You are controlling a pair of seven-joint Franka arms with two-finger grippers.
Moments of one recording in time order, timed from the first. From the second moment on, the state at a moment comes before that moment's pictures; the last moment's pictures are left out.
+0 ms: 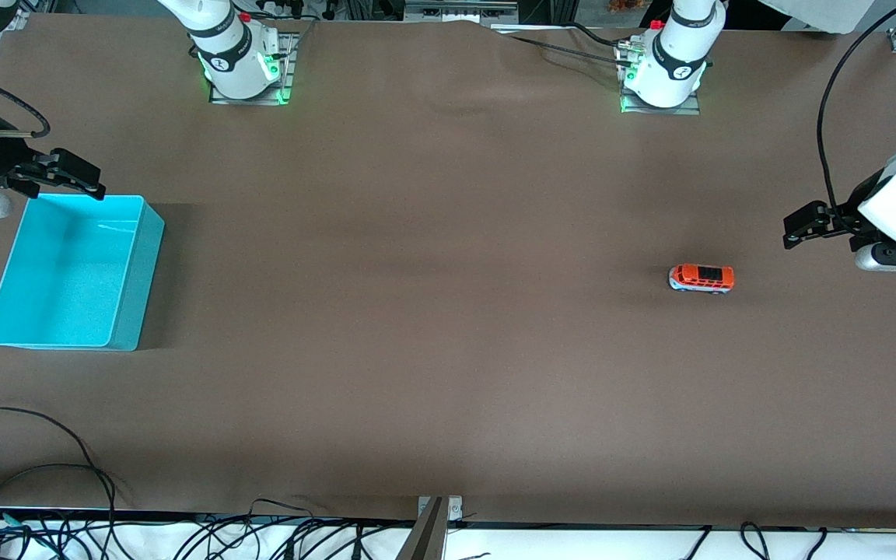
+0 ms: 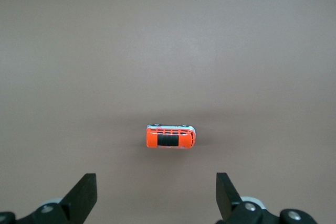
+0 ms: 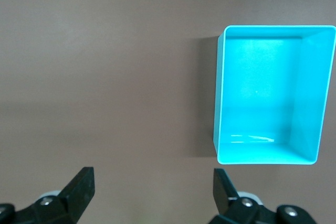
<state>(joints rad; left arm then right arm) 0.14 0.10 -0.13 -1.64 0.05 1.73 0.04 0.01 0.01 0.00 -1.64 0.00 1.60 0.03</state>
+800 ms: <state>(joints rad) 0.14 0.10 -0.13 -1.65 0.05 1.73 0.04 0.01 0.01 0.00 -1.64 0.00 1.60 0.03</state>
